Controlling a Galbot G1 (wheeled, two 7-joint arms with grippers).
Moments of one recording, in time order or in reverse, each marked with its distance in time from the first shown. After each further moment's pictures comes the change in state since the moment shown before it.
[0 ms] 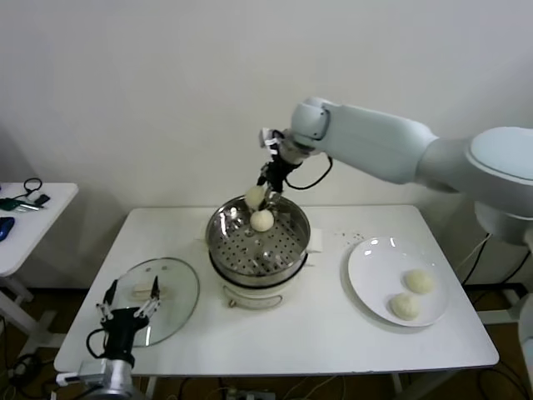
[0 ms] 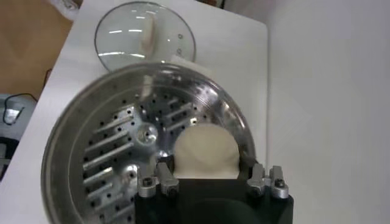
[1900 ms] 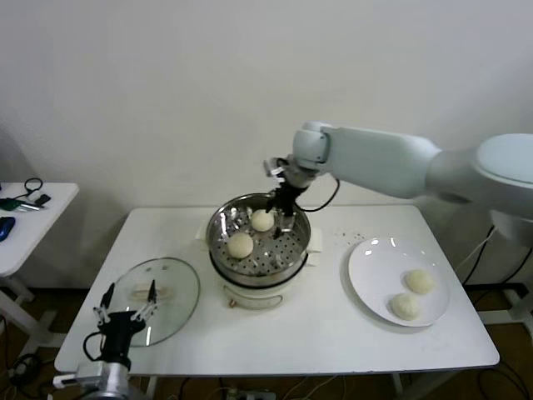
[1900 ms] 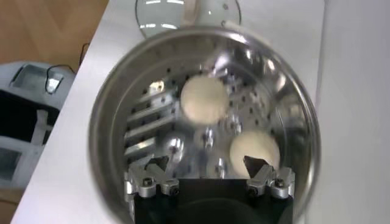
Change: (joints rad) left arm 0.013 0.024 -0.008 0.016 -0.017 -0.006 -0.002; right arm 0.075 -0.239 -0.074 0.216 -0.087 0.035 -0.055
